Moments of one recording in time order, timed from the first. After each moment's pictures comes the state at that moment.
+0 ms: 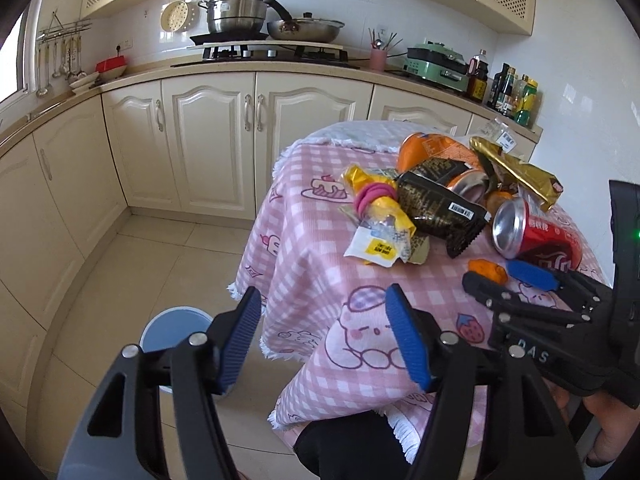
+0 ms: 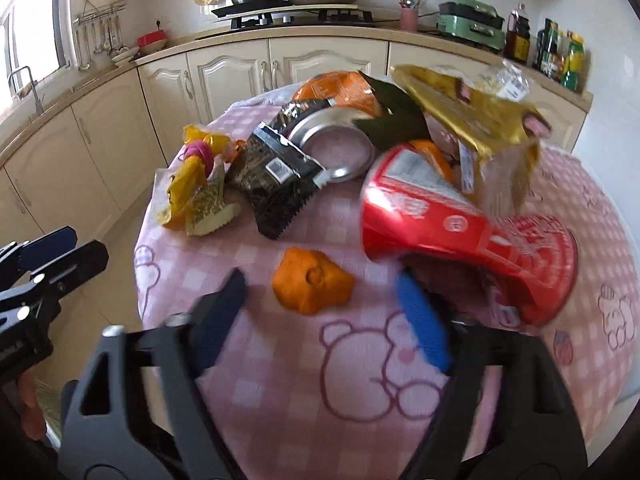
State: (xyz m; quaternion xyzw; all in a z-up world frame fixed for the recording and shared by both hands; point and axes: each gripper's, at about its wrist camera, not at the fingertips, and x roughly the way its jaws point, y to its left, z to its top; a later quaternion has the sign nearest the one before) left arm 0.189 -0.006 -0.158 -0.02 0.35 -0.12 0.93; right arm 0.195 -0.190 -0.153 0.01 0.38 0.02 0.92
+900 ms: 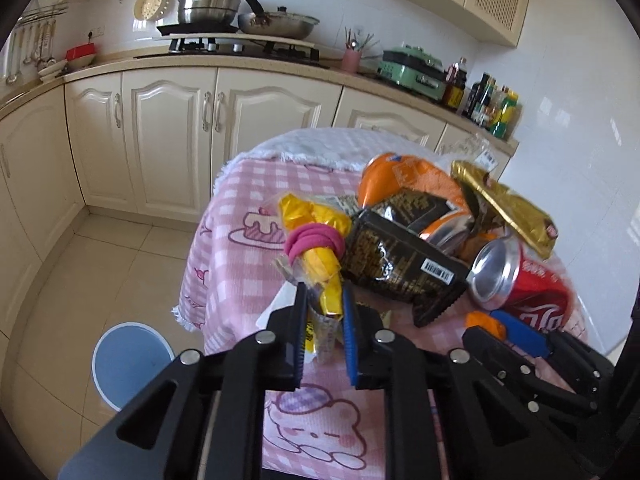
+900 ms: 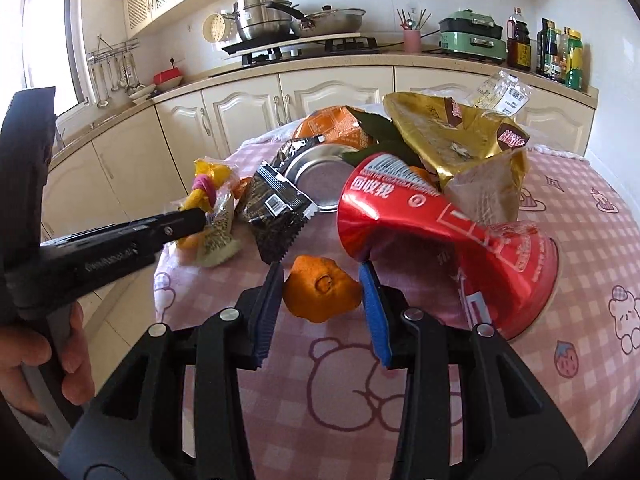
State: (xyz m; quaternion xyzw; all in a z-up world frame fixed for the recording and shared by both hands) left arm 0.244 -0.038 -0.161 -0.06 0.34 -0.18 0.92; right arm 0.177 -0.208 -0.145 0.06 0.32 0.05 0.94
